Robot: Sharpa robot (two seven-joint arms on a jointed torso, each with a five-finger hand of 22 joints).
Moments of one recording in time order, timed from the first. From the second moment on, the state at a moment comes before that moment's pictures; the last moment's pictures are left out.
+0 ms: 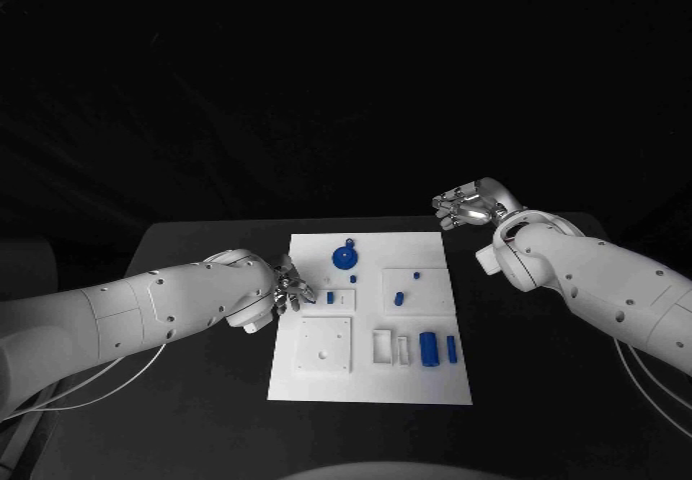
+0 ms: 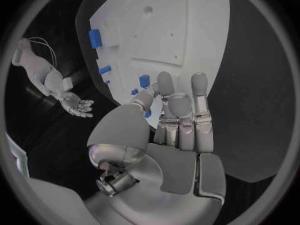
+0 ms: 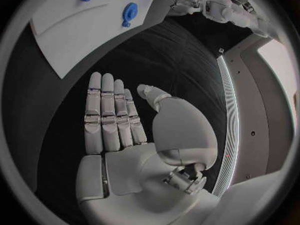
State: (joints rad) left arm 1.21 -0.60 -0.24 1.21 -0.88 -0.18 -0.46; left_hand 1.09 0.08 0.30 -0.22 0.32 1.17 0.09 0.09 0.54 1.47 -0.06 0.55 0.21 1.42 -0.12 1.19 0.49 0.02 1.32 -0.15 0.33 1.31; right arm 1.02 -0.65 0.27 1.11 -0.96 -0.38 0.02; right_hand 1.15 -0.08 0.42 0.02 0.40 1.06 0.12 0.07 0.07 1.26 0.06 0.14 0.07 1.31 0.04 0.15 0.27 0.08 1.26 0.02 0.14 0.08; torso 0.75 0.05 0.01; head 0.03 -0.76
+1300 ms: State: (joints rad) left arm 1.22 -0.58 -0.24 1.18 -0.90 -0.14 -0.48; left_hand 1.07 0.08 0.30 -0.21 0.32 1.18 0.08 0.09 0.57 1.47 -0.06 0.55 0.22 1.42 -0.13 1.20 0.49 0.02 1.32 -0.15 0.33 1.31; right arm 1.02 -0.64 0.27 1.10 -0.96 -0.37 0.02; right_hand 1.15 -0.09 0.42 0.02 0.41 1.06 0.12 0.07 0.07 1.26 0.06 0.14 0.07 1.31 0.04 0.15 0.27 0.08 1.26 0.02 0.15 0.08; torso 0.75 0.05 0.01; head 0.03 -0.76
